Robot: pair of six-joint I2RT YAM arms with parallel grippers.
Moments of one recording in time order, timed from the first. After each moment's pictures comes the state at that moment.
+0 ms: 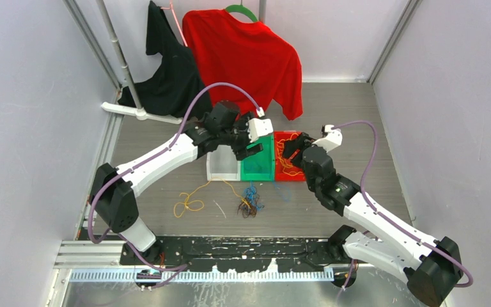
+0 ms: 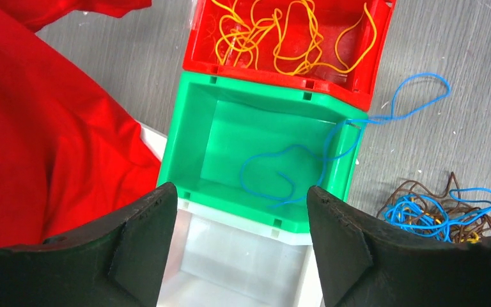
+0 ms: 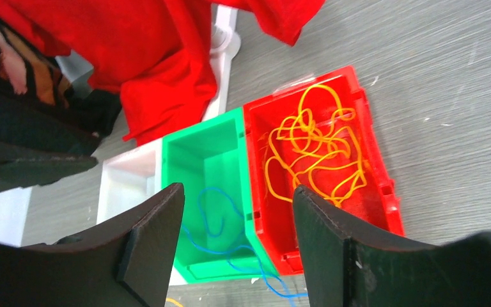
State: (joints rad) left arm -0.75 1.62 1.37 -0.39 0.32 0.58; right arm 0.68 0.89 0.63 -0.08 0.62 0.76
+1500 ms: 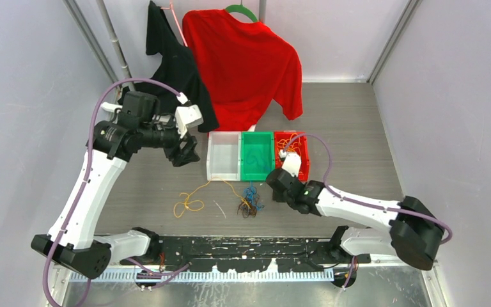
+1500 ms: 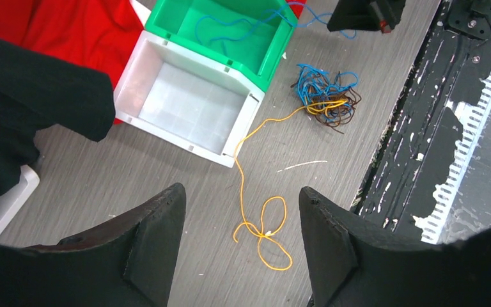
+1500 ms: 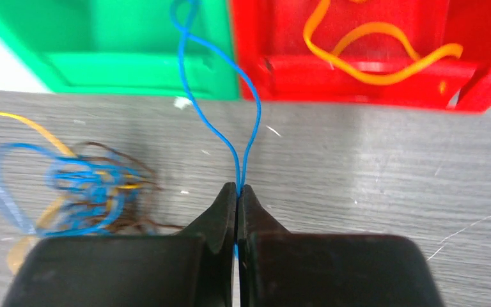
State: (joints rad) left arm -0.36 1.19 1.51 -1.12 0.60 0.57; right arm 0.94 1.20 0.55 -0.32 0.46 0.84
